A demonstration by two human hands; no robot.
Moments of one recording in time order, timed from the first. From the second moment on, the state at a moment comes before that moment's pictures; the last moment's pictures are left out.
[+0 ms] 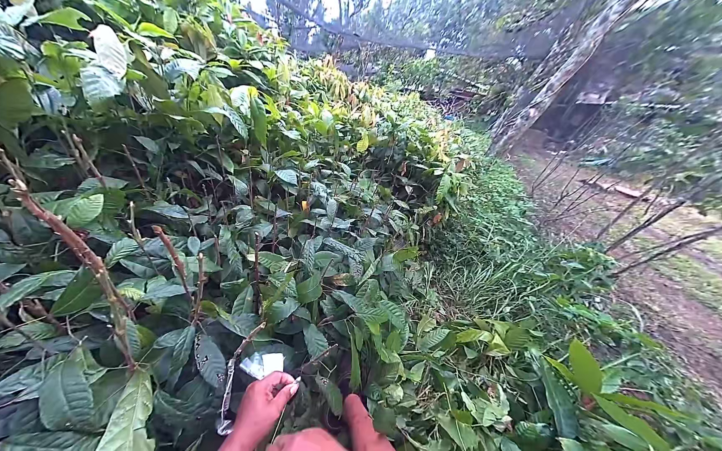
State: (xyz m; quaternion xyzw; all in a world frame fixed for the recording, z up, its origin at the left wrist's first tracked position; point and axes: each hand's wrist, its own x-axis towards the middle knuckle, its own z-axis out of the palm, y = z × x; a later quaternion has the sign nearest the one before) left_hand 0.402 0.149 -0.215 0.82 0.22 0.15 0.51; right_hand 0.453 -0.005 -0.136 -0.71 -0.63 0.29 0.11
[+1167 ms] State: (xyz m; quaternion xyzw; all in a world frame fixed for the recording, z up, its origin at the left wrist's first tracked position) left_hand 0.405 0.146 -0.196 0.74 0.31 0.15 0.57; right_hand 0.460 -0.015 -0.163 -0.58 -0.41 0.49 0.51
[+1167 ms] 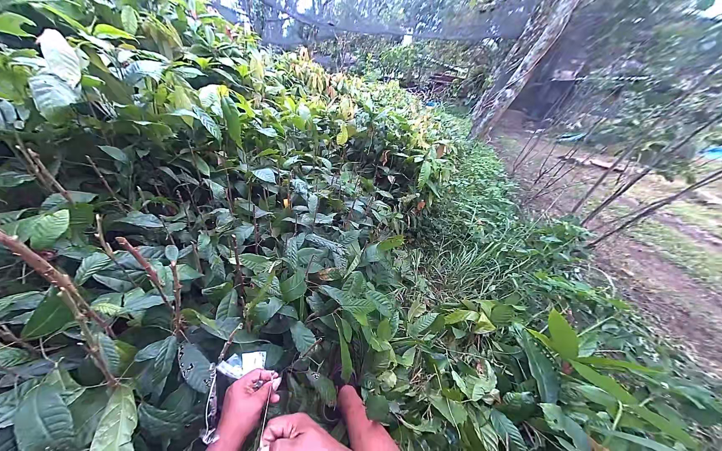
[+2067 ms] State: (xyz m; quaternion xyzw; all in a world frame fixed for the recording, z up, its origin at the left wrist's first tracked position) left_hand 0.300 0.014 -0.136 0.32 0.14 0.22 0.91; right_hand 0.388 -0.098 -0.131 -0.53 -0.18 0.20 0.80
